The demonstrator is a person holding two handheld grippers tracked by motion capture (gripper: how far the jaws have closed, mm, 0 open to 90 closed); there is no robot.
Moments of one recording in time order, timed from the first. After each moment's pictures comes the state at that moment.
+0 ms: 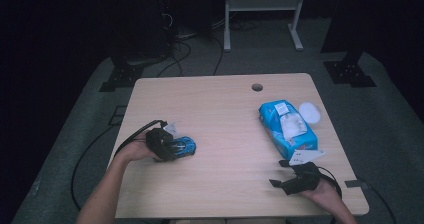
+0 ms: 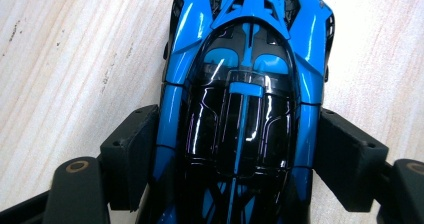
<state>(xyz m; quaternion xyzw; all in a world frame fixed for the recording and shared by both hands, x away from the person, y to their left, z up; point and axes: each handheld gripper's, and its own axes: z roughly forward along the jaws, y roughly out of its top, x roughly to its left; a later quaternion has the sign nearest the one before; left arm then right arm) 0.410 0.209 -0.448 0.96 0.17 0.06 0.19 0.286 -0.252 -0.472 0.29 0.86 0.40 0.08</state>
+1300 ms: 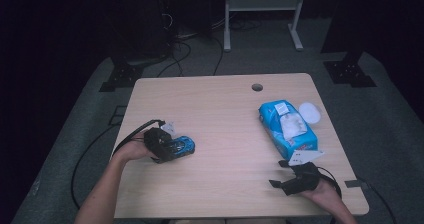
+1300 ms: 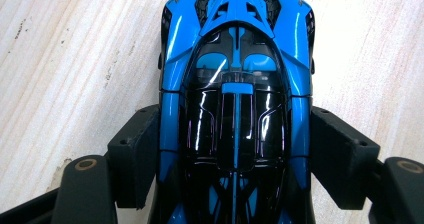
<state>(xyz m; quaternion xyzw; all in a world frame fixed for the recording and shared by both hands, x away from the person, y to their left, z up) 0.410 0.214 -0.445 0.96 0.17 0.05 0.20 0.285 -0.251 -0.472 0.29 0.86 0.40 0.08</state>
